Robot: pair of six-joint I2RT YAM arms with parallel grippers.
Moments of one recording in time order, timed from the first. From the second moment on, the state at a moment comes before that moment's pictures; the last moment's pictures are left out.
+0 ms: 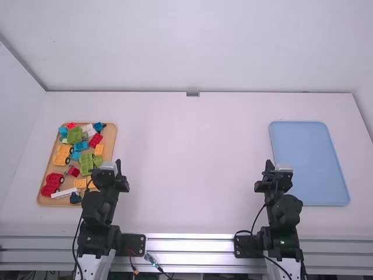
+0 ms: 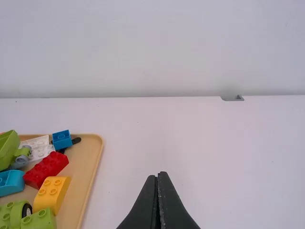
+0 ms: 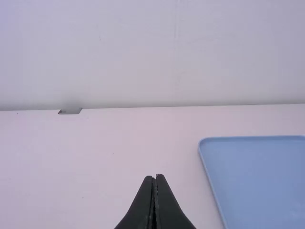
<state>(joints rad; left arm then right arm) 0.00 0.01 0.01 -0.10 0.00 0.00 0.00 0.01 0.01 -0.10 -0.02 -0.01</state>
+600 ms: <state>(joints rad) 0.00 0.11 0.07 -0.14 -0.03 0.01 0.00 0.11 0.07 -0.12 -0.02 -0.01</state>
